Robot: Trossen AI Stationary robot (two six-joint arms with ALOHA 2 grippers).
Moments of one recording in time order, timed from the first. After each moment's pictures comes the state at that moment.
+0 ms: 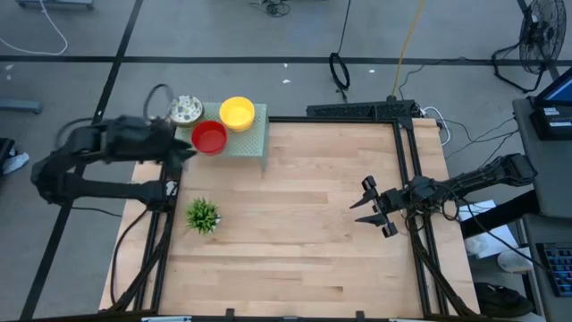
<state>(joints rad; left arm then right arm) 0.23 0.75 1.25 -1.15 -0.16 -0.37 0.19 0.65 0.02 0.79 -0.16 0.01</state>
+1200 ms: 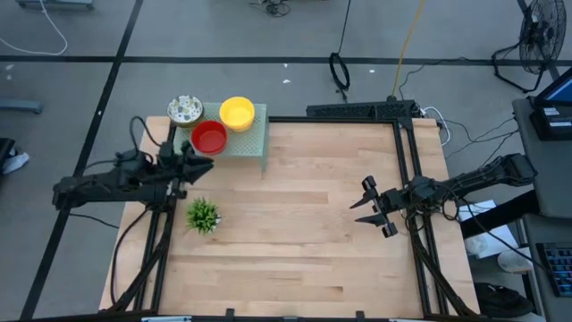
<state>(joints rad) 0.11 0.25 0.38 0.06 -0.02 -0.32 0.19 0.65 0.02 0.79 -0.16 0.01</state>
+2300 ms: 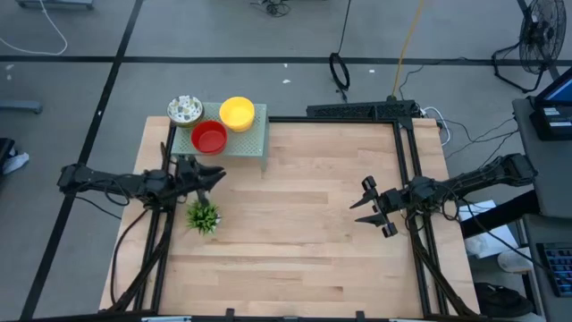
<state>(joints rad) -0.13 0.25 0.04 0.24 -0.48 -0.24 0.19 0.65 0.02 0.79 -0.16 0.01</state>
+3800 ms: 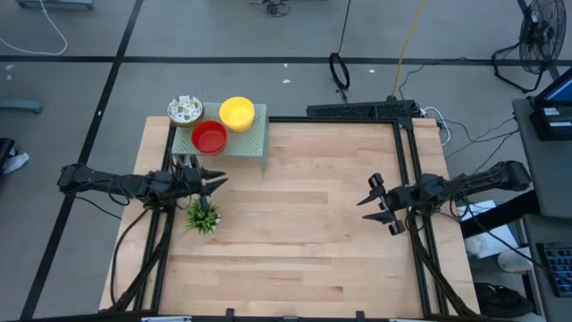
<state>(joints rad) -0.13 0.25 0.04 0.13 -0.44 -0.01 0.19 0.39 0.02 0.57 -0.16 0.01</state>
